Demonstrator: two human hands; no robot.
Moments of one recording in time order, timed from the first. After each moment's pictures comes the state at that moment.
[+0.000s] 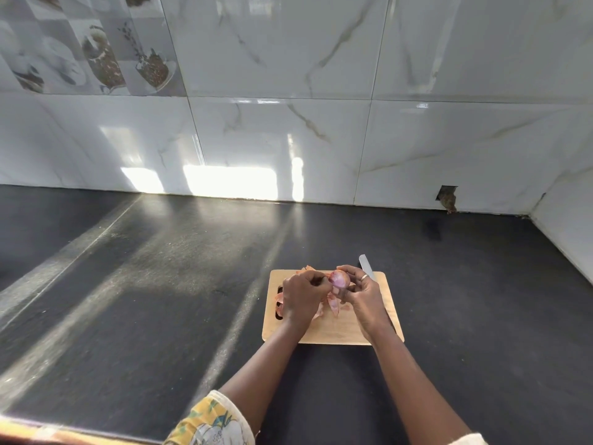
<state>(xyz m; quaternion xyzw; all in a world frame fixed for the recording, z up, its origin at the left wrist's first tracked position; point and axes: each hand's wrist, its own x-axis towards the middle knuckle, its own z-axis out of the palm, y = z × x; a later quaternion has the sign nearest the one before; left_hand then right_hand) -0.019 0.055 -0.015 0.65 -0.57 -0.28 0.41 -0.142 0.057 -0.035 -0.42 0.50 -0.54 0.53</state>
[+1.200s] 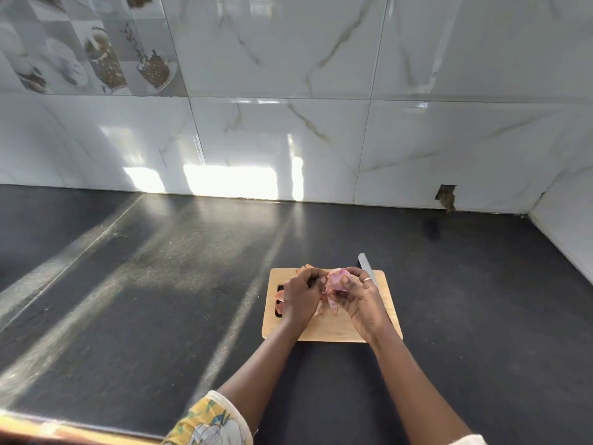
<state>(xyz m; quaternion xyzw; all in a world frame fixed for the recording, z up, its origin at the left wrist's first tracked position) -0.016 0.057 -0.024 0.60 -0.57 -0.34 0.44 -0.140 0.065 -0.029 -0.30 0.40 -0.58 0.64</state>
